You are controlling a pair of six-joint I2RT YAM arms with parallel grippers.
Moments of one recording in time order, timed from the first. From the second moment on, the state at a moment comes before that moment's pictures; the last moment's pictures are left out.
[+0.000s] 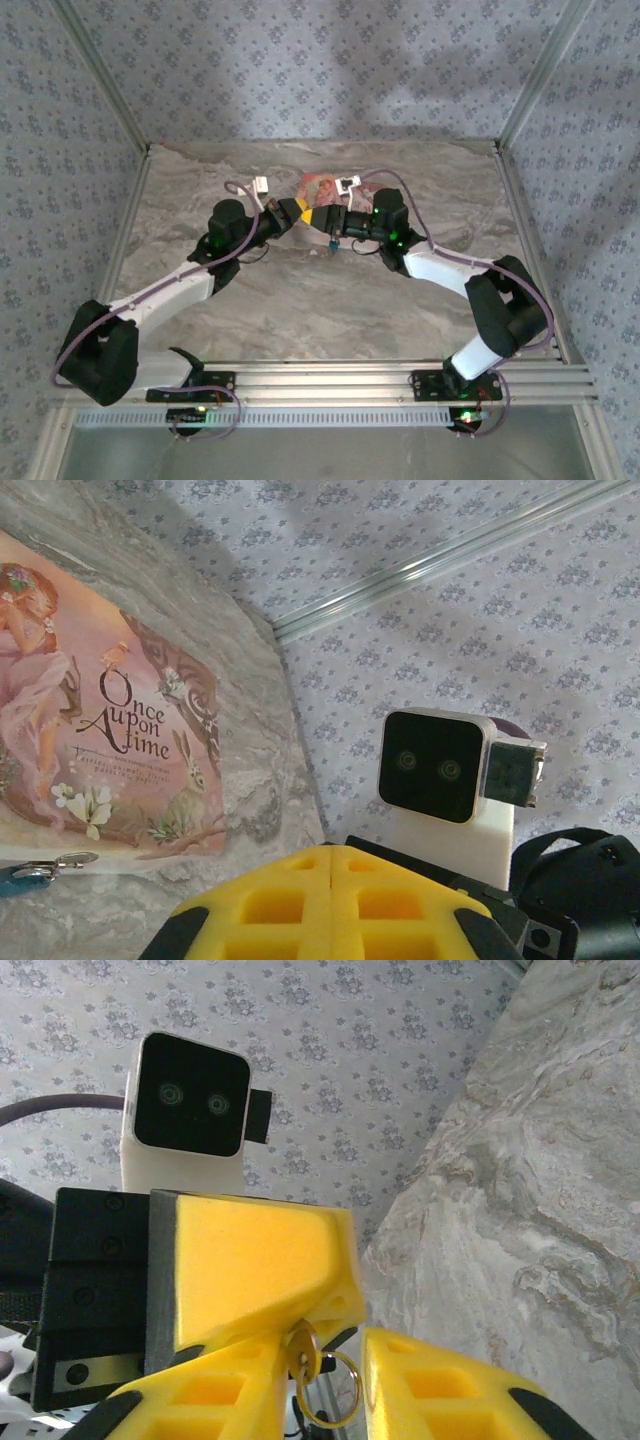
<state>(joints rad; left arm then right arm) -0.56 1.28 0.73 0.47 0.34 -1.11 0.58 1.57 0.86 0.67 -0.73 0.96</state>
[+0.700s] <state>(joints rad) -0.54 1.17 0.72 0.36 0.30 -1.05 0.52 1.51 0.86 0.46 -0.69 0.85</state>
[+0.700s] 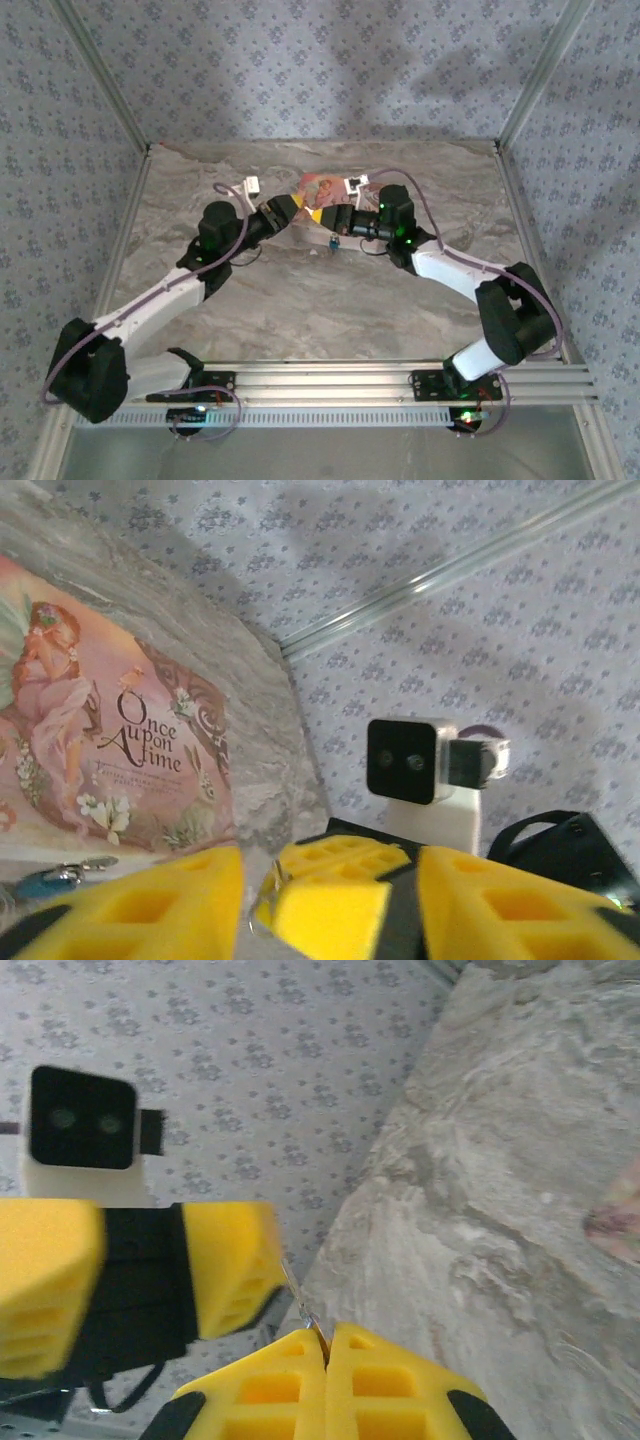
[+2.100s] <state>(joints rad) -0.47 1.81 0.90 0.37 0.43 -0.88 0.27 1.66 0.85 0.16 -0.66 0.55</state>
